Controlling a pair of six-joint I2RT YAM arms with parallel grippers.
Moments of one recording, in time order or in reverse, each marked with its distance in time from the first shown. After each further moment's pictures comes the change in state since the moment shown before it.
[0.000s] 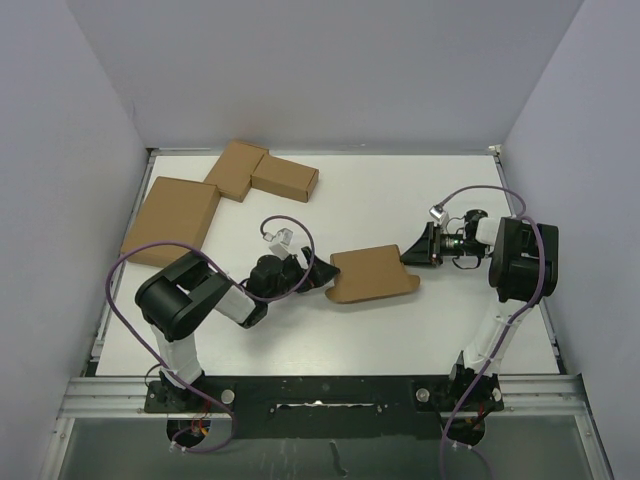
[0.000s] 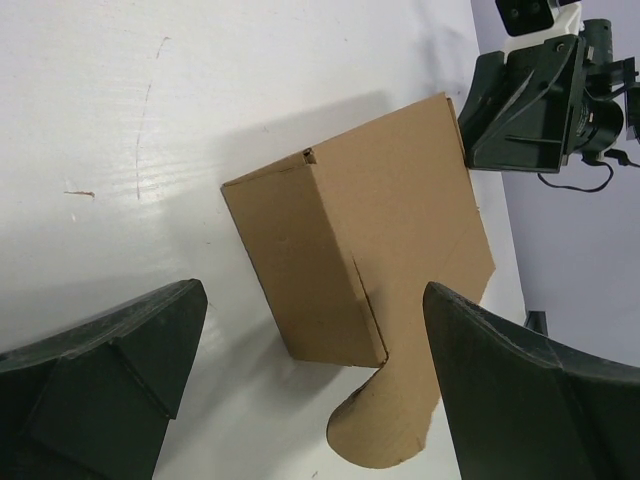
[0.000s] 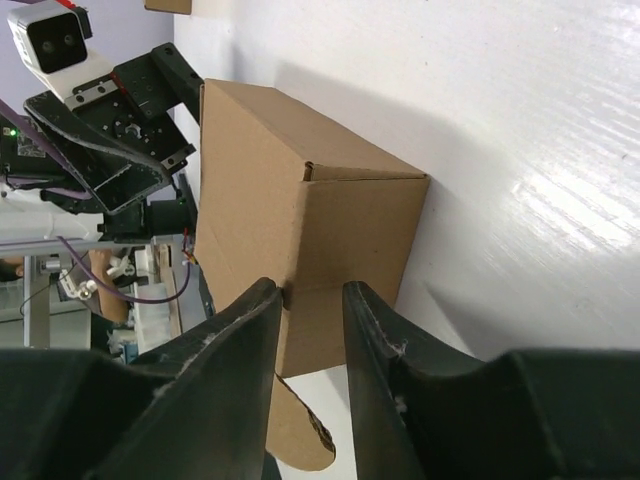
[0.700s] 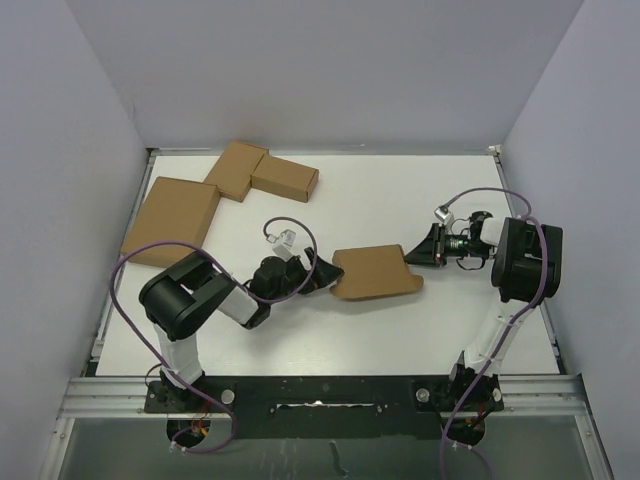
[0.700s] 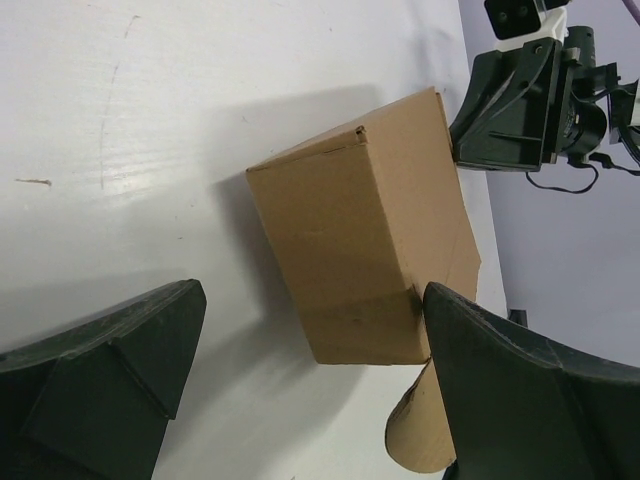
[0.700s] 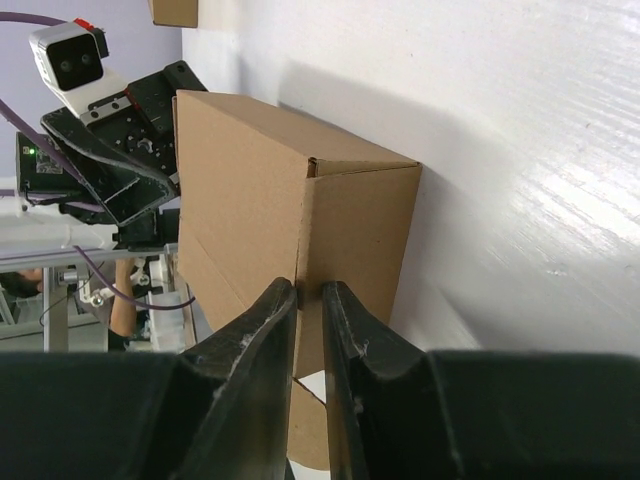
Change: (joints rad) left arm -0.024 0.011 0.004 0.012 -0.011 -0.047; right arm -0.033 0.003 0.005 -0.032 0.001 -0.005
